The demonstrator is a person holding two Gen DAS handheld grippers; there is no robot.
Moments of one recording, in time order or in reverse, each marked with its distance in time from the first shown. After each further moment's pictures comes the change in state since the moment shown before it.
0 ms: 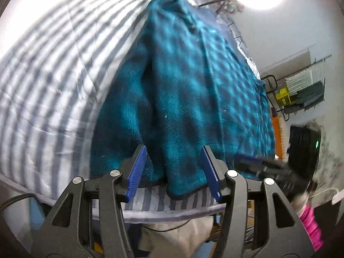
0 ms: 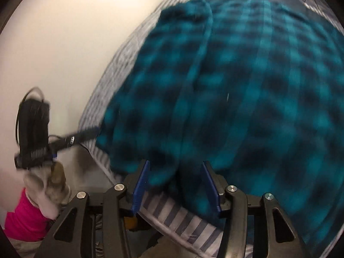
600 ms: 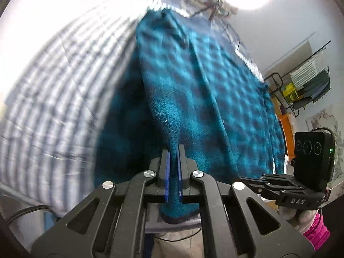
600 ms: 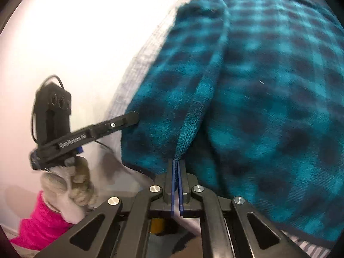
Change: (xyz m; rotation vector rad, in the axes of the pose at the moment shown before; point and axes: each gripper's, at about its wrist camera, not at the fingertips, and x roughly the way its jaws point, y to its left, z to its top) left arm -0.020 -0.035 0.012 0.126 -0.112 0.100; right arm 0.002 0.019 -0.015 0.056 -0.050 0.189
